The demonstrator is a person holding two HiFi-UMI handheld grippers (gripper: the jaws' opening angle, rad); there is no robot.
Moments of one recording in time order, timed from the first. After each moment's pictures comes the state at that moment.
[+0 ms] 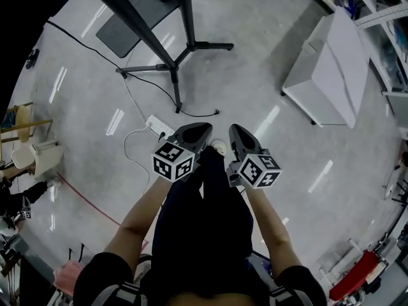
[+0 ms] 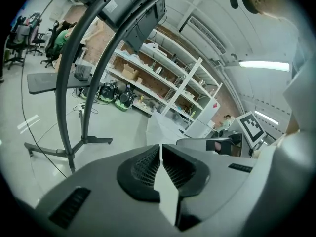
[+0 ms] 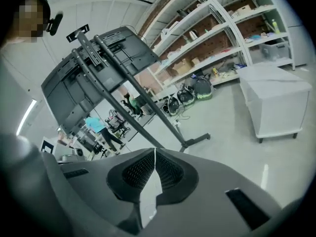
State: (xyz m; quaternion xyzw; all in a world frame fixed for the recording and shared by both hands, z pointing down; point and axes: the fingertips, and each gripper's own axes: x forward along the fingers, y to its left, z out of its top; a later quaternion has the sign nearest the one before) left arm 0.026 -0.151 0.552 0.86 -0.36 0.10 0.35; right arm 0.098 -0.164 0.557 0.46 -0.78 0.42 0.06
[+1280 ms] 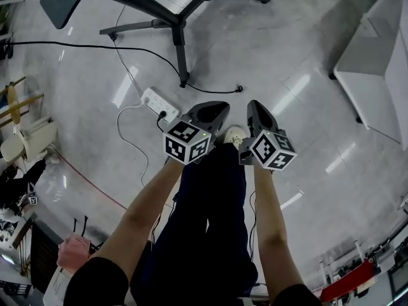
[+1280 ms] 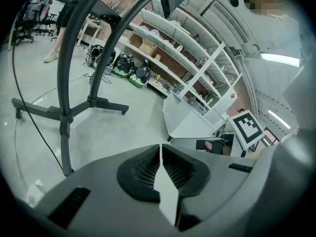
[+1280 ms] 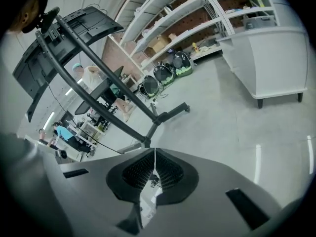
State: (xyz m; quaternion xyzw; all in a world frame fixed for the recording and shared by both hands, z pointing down) left arm 0.037 -0.197 0.894 0.82 -0.37 0.14 0.42; right arm 0.112 -0.222 0.919 0.49 -0.73 0.47 0.11
